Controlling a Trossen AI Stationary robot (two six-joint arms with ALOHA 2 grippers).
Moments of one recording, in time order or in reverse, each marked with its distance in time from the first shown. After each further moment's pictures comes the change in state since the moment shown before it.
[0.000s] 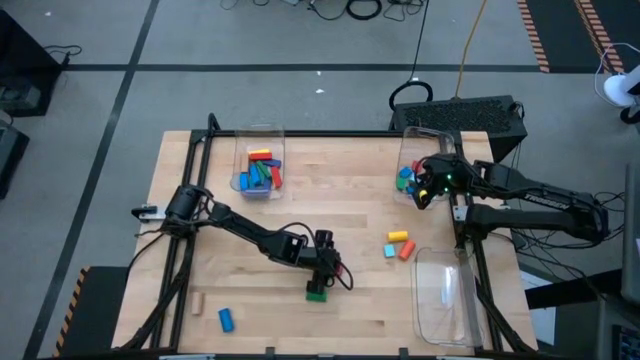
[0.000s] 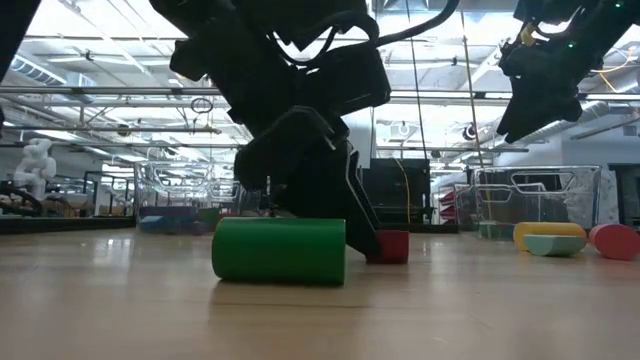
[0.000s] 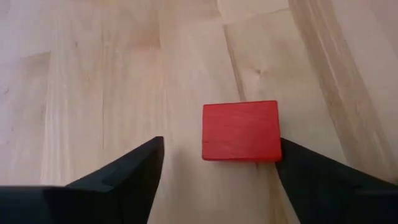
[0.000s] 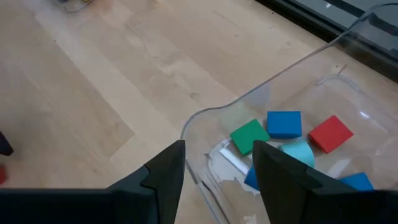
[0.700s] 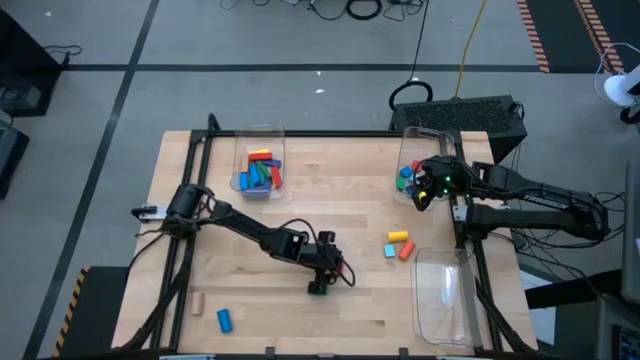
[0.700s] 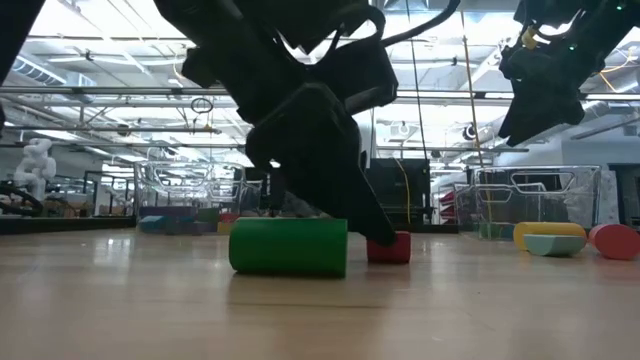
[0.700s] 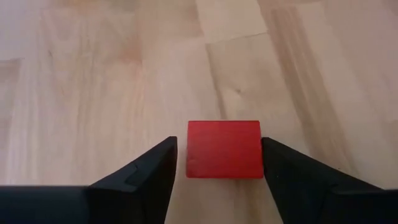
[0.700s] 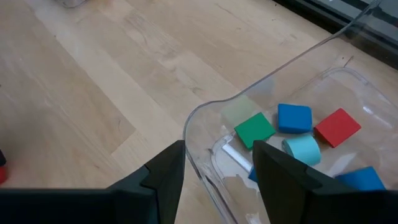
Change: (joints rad) left arm 0.022 0.005 0.000 0.052 0.111 -0.039; right arm 0.016 0.000 -0.016 0.002 -0.001 0.027
